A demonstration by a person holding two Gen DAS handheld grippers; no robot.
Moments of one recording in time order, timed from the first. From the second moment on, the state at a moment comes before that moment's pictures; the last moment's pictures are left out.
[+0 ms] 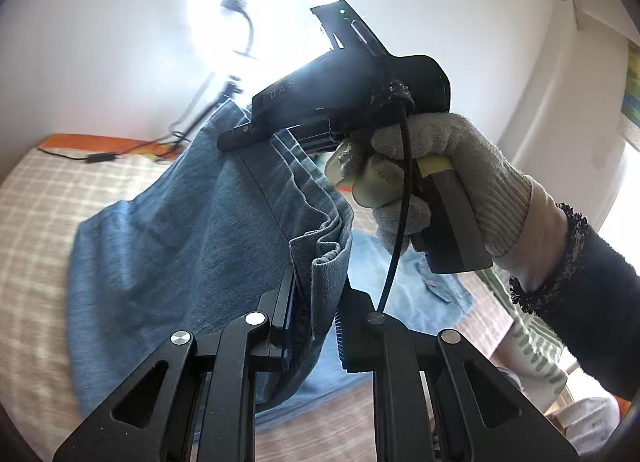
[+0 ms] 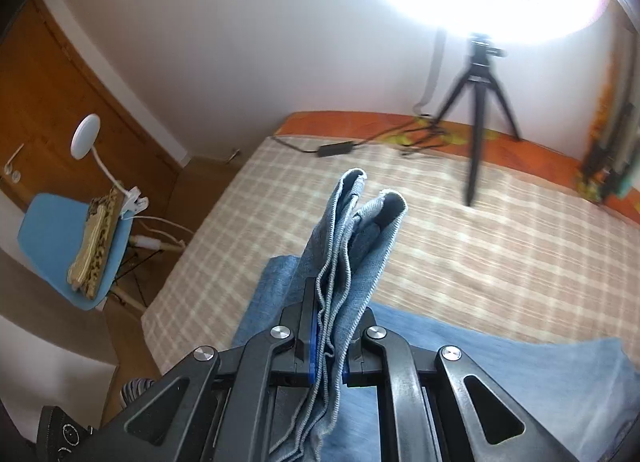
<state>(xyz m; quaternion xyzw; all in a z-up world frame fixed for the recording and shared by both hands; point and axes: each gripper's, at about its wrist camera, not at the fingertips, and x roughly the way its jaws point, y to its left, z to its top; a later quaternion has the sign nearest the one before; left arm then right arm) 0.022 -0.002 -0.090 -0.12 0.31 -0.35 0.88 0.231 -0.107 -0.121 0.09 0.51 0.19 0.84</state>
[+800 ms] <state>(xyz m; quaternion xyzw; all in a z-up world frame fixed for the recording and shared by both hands) 0.044 -0.156 -0.112 -0.07 0.35 -0.45 0.82 0.177 -0.291 -0.143 0.13 0.51 0.09 0.85</state>
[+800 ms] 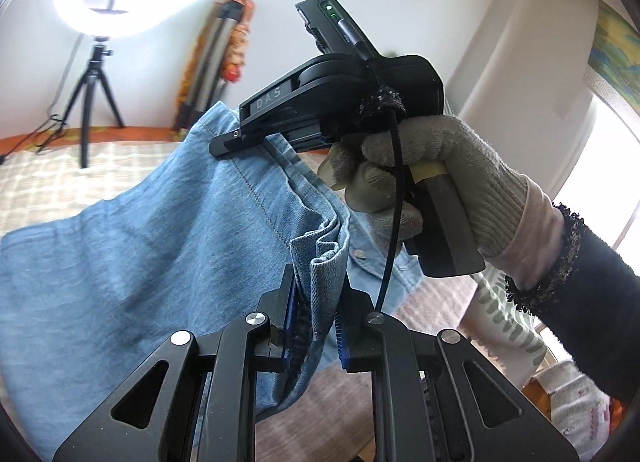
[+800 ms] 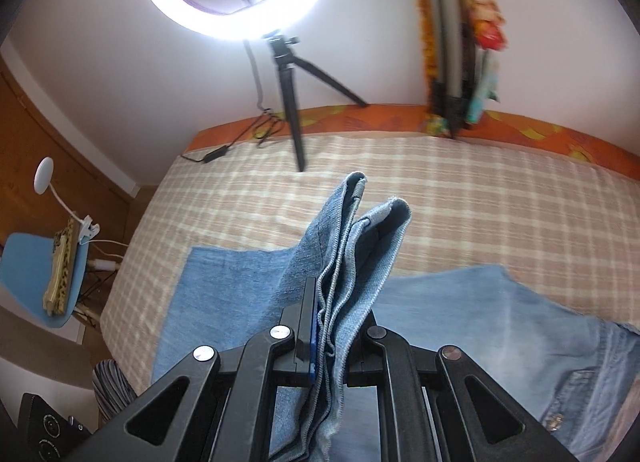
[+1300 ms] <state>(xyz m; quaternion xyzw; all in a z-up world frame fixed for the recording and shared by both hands) 0.039 -0.258 -0.109 -0.03 0.36 -0.51 0.78 0.135 -0.406 -0.144 0.15 0.51 0.03 0.85</state>
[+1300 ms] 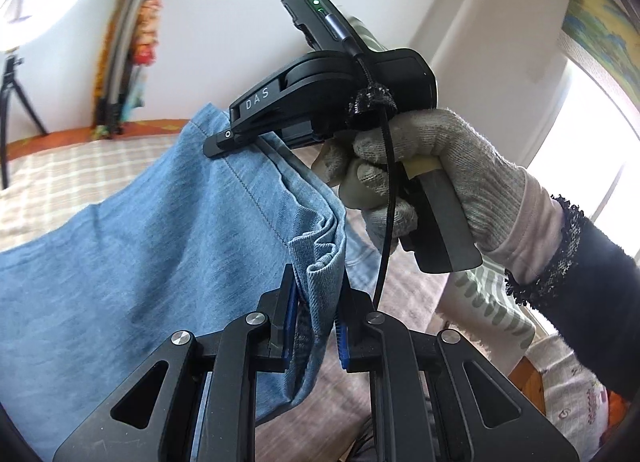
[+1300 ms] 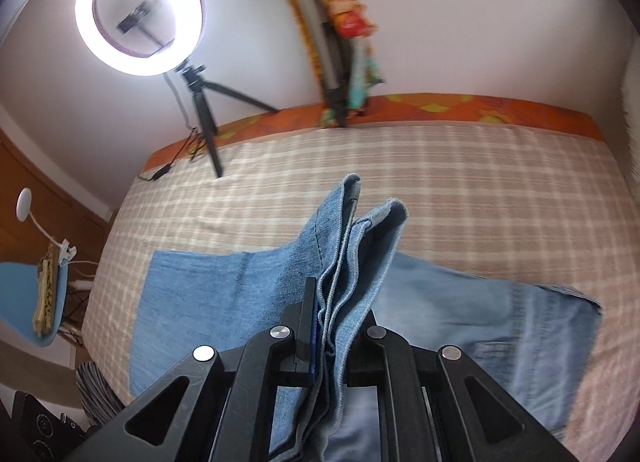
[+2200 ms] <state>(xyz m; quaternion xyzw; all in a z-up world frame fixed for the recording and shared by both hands) 0.047 -0.389 -0.152 0.03 0.42 -0.56 0.72 0.098 -0.536 -0.193 0.17 0.52 -0.03 0.84</state>
